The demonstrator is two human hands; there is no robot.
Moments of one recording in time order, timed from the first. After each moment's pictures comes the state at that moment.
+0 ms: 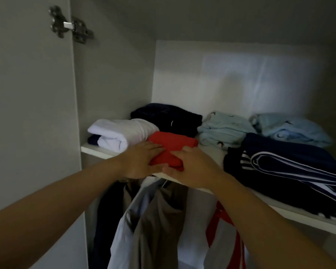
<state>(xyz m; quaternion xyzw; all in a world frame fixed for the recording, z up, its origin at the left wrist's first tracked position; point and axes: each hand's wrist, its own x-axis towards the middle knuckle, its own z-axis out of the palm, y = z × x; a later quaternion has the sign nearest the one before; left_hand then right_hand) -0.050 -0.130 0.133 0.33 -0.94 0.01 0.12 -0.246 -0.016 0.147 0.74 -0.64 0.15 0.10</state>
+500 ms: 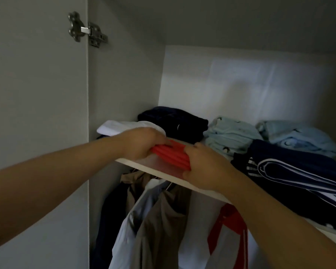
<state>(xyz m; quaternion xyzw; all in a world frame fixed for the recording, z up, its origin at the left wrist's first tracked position) -0.026 -0.118 0.199 0.14 -0.97 0.03 0.20 -0.224 0.014 0.186 0.74 -0.64 0.15 0.12</state>
